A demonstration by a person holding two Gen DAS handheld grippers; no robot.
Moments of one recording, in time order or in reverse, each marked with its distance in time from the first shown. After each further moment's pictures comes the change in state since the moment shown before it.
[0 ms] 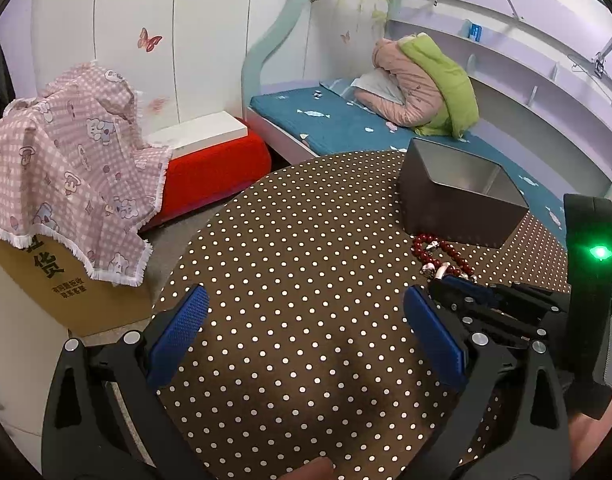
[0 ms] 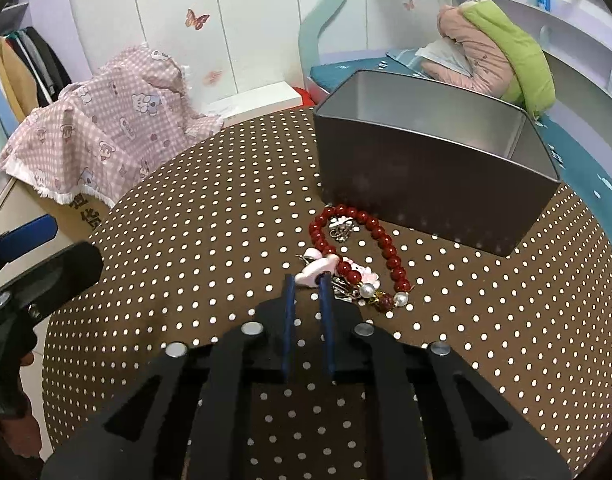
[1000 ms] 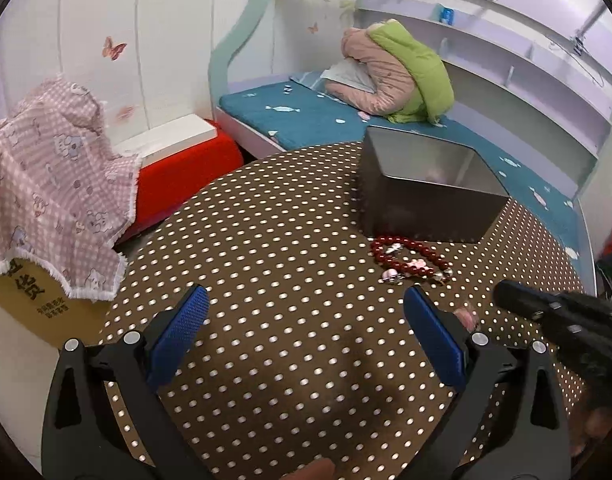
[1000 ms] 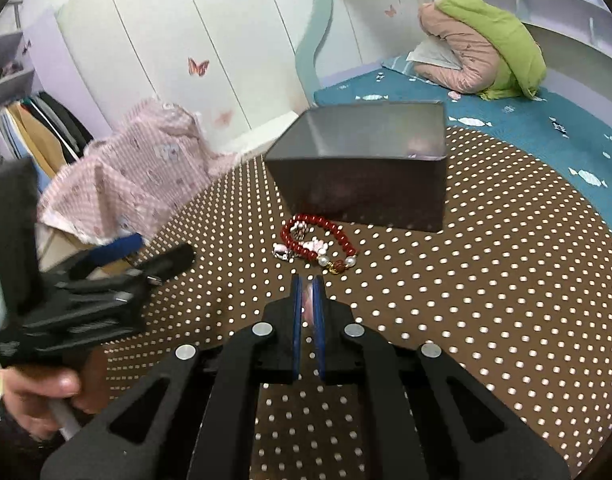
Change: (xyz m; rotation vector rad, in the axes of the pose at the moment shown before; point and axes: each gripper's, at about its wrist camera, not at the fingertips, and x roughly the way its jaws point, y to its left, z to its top) left arm 0.030 -0.046 0.009 0.089 0.021 -0.068; right arm -0.073 -0.065 -0.014 0.139 -0.101 0.162
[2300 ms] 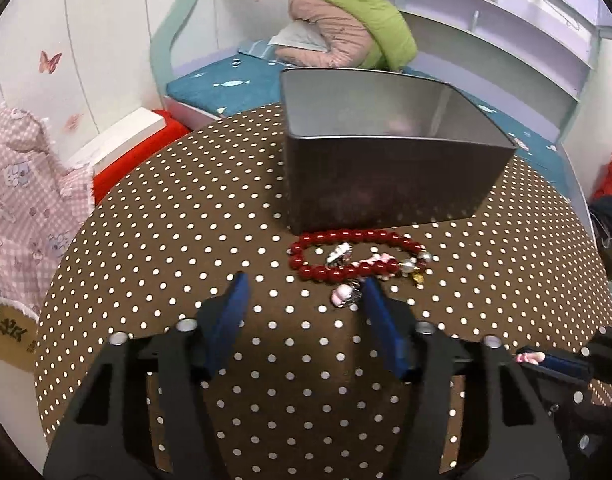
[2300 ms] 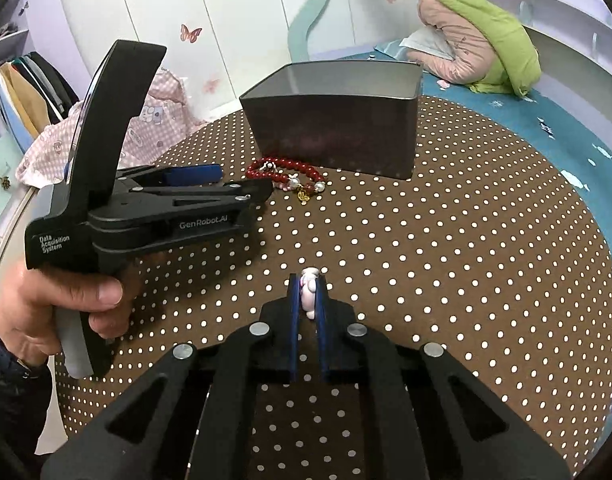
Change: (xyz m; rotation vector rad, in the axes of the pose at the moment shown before) left arm 0.080 -0.051 0.017 0.149 0.122 -0.088; right arm 0.009 -0.002 -0.040 -0.084 0.099 -0.098
